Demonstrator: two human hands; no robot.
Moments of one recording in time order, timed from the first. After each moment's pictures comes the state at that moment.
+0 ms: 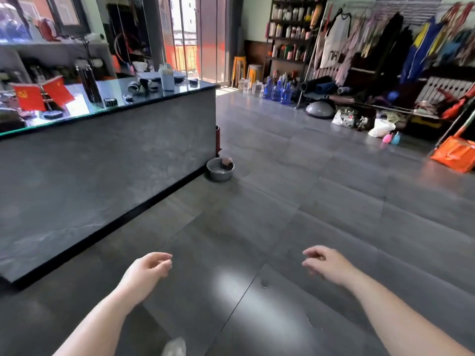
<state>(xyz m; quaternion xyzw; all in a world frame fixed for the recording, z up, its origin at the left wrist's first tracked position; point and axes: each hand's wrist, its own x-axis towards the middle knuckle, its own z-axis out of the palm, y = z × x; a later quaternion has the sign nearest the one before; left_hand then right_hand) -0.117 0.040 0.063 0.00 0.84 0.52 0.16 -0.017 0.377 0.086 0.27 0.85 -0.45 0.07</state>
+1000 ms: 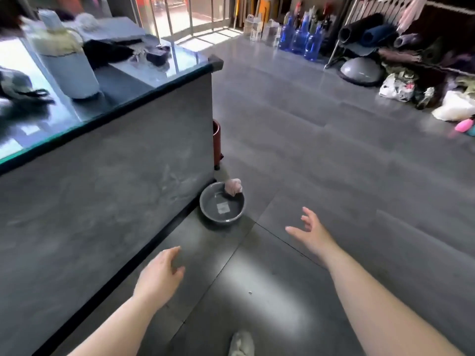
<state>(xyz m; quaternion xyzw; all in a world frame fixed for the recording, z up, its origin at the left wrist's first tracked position) -0.975 0.319 -0.041 0.01 0.94 0.25 0.23 -0.929 0.606 -0.012 0.34 0.75 -0.56 0.06</state>
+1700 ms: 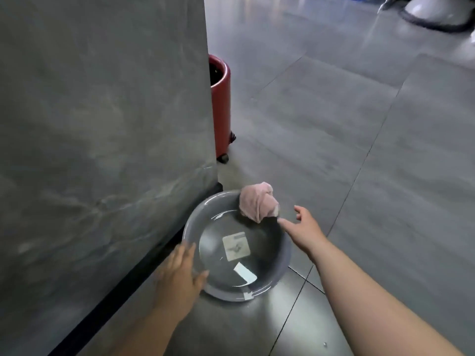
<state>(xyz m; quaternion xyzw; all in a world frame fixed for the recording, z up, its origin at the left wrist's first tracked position) -1.364 0.459 -0.530 0.09 0.96 0.20 0.18 -1.362 0.703 -0.485 0.37 0.79 -0.48 0.12</state>
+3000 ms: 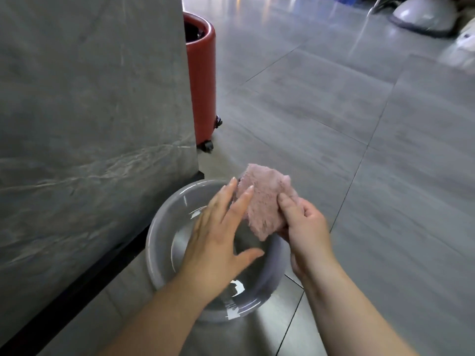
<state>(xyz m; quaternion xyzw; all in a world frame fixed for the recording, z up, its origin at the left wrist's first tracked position) -1.393 0.558 -0.558 0.31 0.86 0.39 -0.02 -1.366 0.688 -0.542 0.32 0.59 -0.73 -0.14</state>
